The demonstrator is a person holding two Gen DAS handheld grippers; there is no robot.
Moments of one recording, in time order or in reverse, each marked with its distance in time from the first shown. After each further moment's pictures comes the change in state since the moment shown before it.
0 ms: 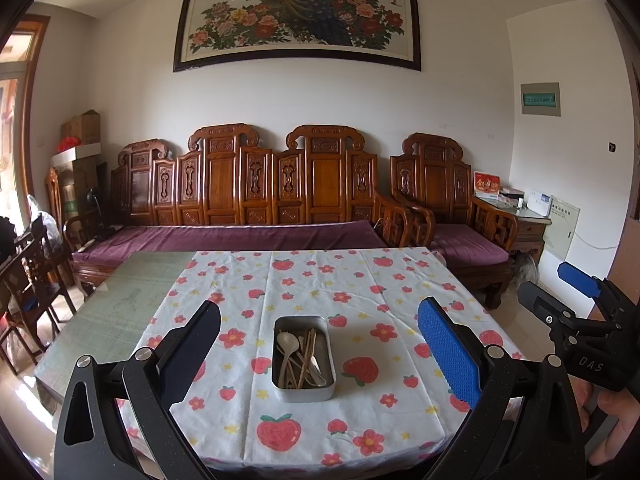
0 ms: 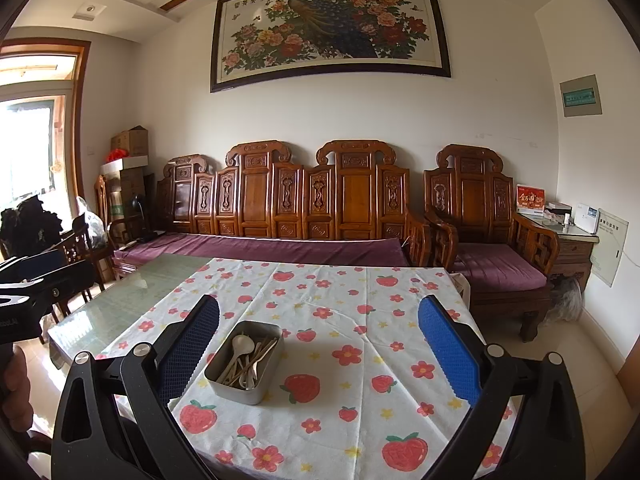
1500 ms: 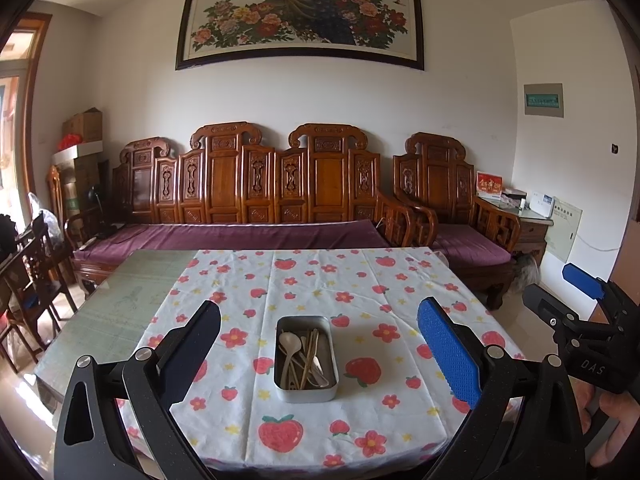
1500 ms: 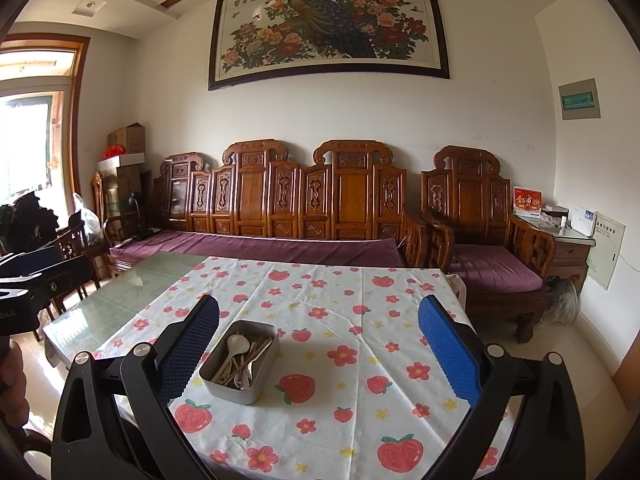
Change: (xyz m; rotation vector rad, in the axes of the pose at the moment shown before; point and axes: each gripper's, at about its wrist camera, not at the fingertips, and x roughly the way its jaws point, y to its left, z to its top) left arm 0.001 0.003 0.001 0.000 0.001 0.001; right arm 0.003 -0.008 -0.004 -0.007 -0.001 -0.007
